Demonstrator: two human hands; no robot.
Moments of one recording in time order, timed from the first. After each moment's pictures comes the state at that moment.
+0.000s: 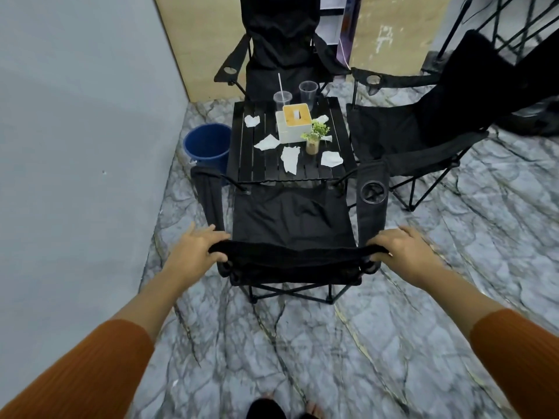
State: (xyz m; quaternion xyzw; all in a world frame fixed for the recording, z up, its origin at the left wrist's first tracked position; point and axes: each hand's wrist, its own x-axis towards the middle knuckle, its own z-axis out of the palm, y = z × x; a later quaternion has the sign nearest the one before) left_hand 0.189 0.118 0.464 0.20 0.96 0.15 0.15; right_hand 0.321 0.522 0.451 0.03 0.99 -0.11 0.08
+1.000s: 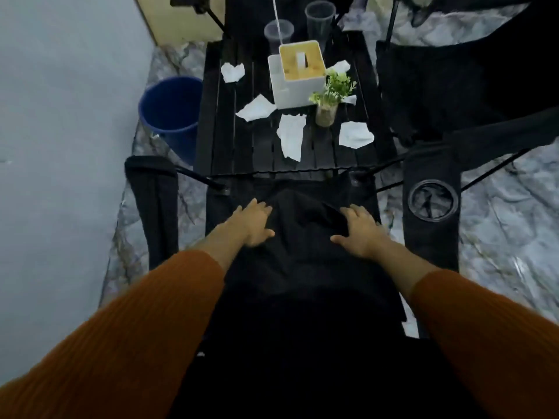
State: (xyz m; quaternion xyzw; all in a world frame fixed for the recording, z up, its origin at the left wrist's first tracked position) left_hand -0.065 0.305 0.233 0.27 0.89 -0.03 0.37; right_hand 0.046 0.528 0.227 0.17 0.92 -0.22 0.27
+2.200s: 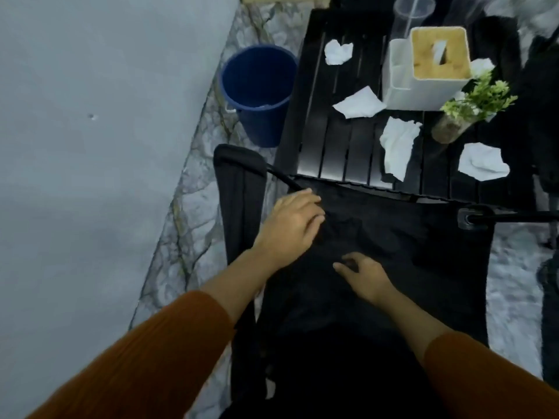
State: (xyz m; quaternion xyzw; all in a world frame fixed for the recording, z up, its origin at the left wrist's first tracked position) left_hand -0.098 0.198 0.229 0.27 0.92 0.28 0.01; right_hand -0.019 0.381 0.163 0.19 0.84 -0.40 0.33
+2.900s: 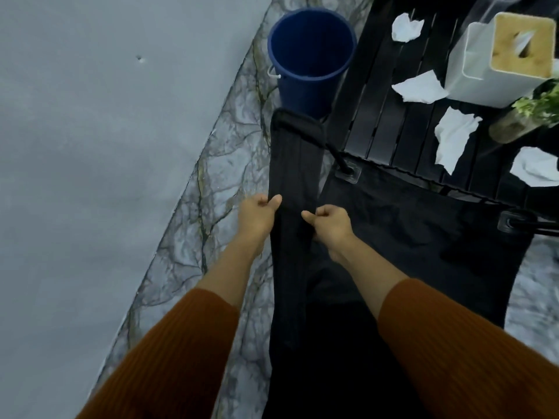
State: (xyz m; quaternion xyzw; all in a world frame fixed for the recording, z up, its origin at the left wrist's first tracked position) left_hand -0.063 0.094 0.232 -0.34 0.74 0.57 0.15; right_hand -0.063 0.231 0.209 0.29 0.70 -0.59 0.28
